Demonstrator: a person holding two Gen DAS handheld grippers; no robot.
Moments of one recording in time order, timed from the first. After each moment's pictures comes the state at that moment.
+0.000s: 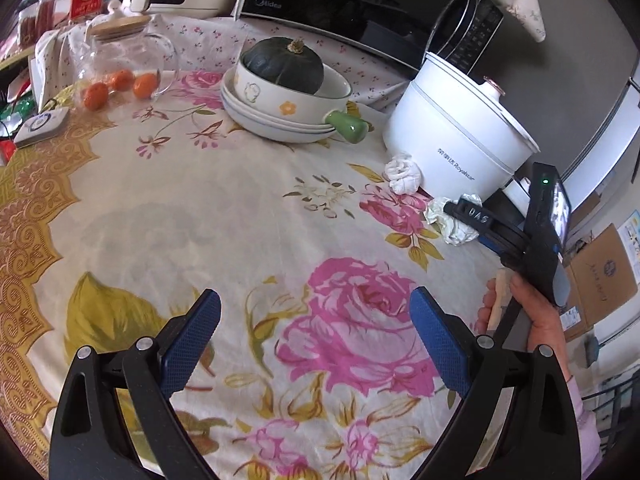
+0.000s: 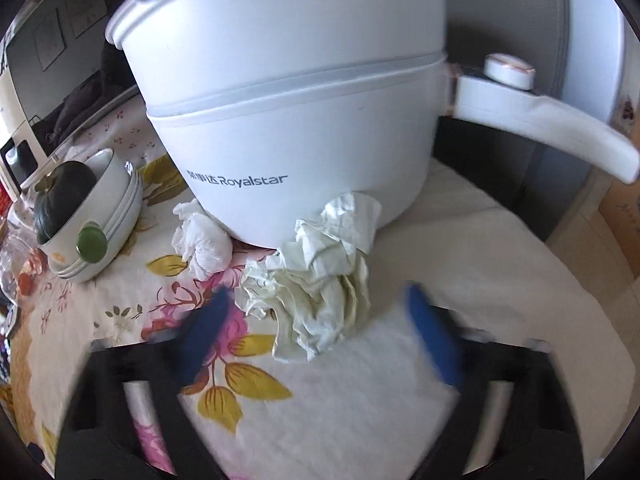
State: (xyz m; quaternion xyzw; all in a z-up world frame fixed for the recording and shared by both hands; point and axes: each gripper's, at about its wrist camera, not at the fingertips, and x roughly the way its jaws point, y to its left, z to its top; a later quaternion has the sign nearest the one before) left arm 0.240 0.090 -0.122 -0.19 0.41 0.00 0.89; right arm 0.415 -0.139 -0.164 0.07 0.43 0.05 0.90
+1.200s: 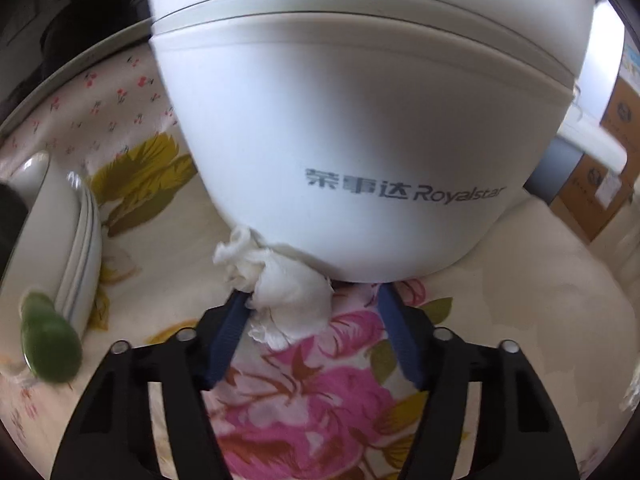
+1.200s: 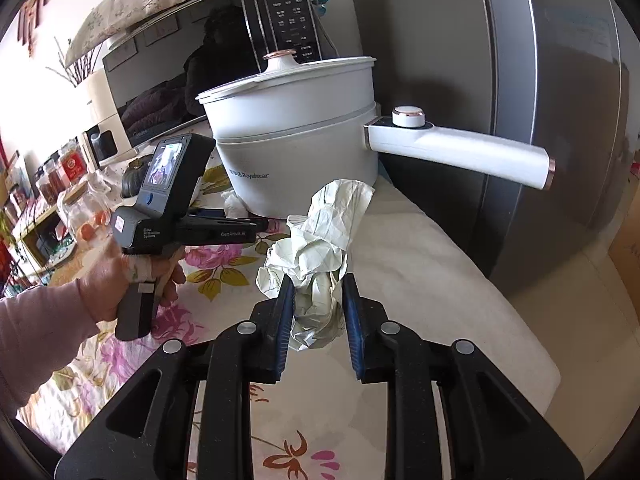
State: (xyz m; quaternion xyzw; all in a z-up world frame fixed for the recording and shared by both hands) left arm 0.475 -0.051 -0.175 0.07 0.43 -0.14 0.89; right arm 0.296 -0.245 -0.119 0.04 0.33 0.13 0.93
